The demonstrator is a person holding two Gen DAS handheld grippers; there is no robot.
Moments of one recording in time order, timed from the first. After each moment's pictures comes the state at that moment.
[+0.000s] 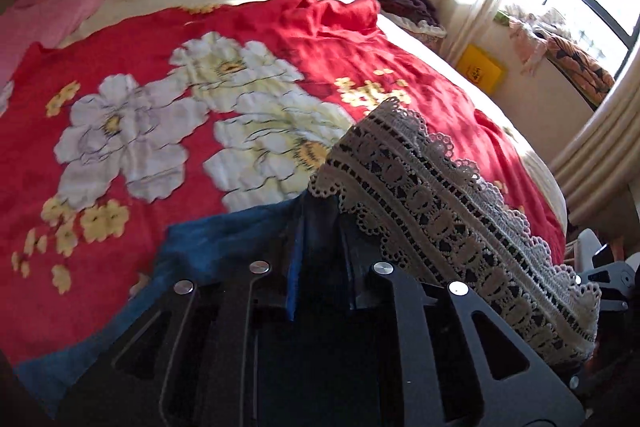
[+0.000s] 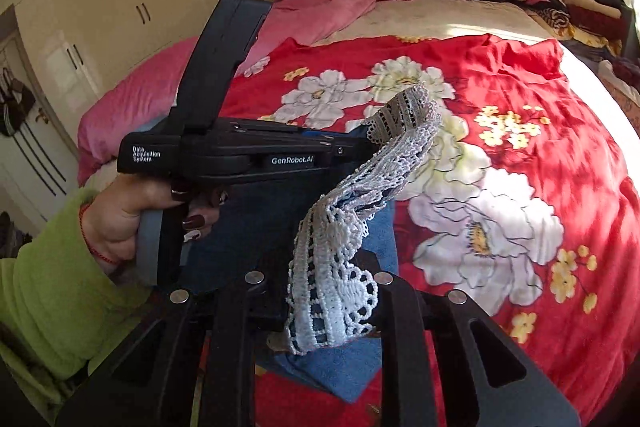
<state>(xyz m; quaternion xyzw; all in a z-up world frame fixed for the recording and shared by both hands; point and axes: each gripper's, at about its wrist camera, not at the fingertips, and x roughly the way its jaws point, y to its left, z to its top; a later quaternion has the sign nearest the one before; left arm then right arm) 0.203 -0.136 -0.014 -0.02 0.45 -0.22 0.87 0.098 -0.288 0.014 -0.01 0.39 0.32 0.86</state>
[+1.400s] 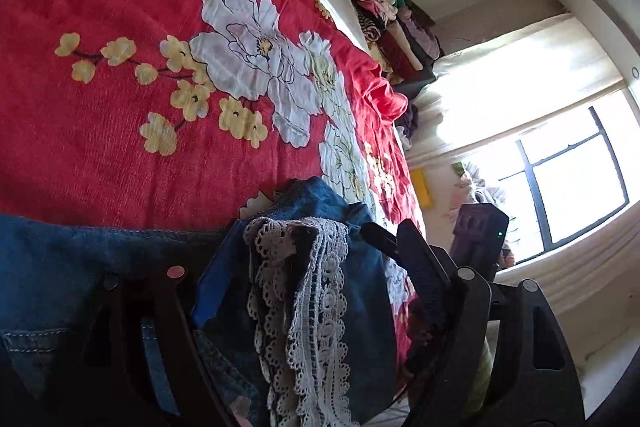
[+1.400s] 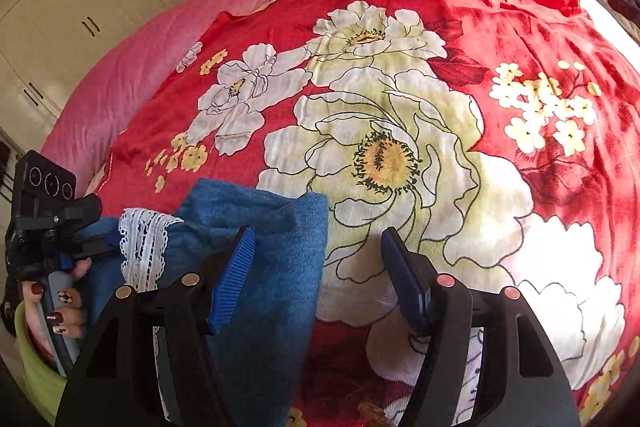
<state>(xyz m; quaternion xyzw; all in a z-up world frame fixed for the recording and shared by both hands) 0.179 0.015 -0.047 -0.39 0.42 -0.24 0.78 0.244 -0.281 -0.047 0.08 0.48 0.28 0.83</state>
